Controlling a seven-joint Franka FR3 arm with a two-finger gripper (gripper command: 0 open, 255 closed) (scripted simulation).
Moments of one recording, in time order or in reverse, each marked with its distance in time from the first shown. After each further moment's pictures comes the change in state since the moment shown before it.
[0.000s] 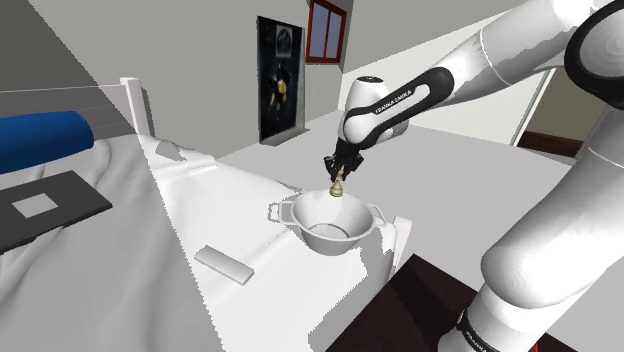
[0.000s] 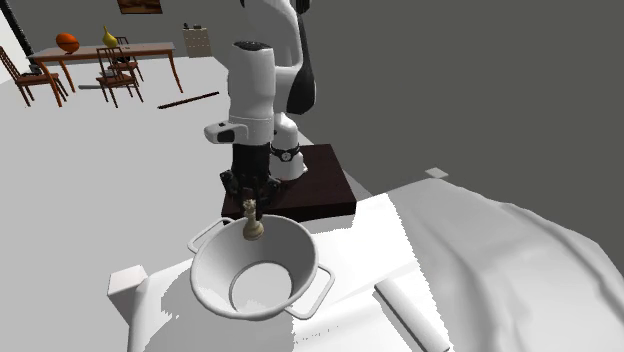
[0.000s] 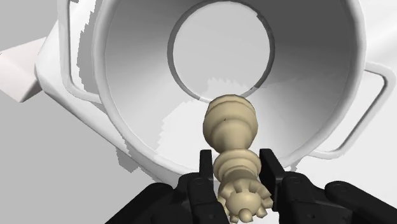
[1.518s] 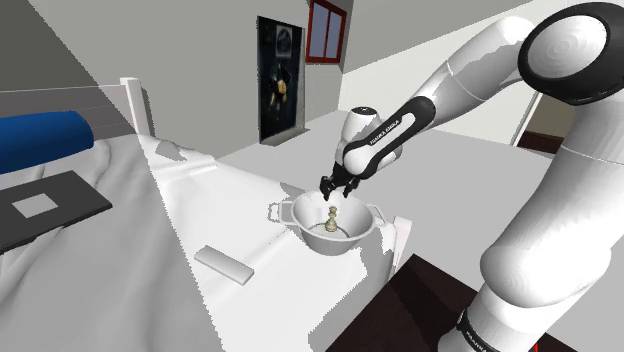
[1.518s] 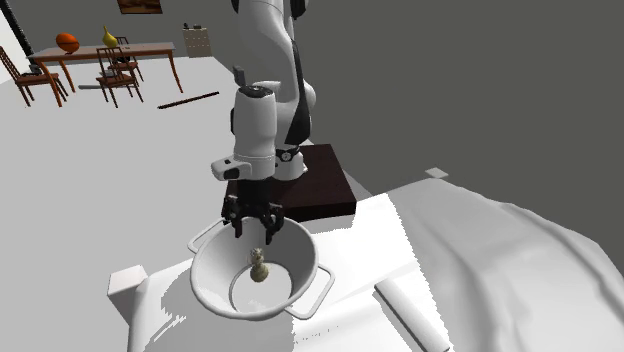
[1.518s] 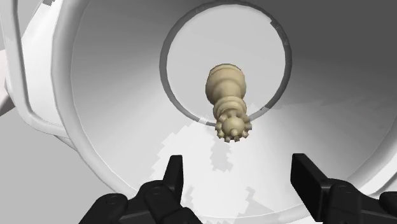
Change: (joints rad) arm -0.014 0.154 -0.005 -0.061 -0.103 0.209 0.080
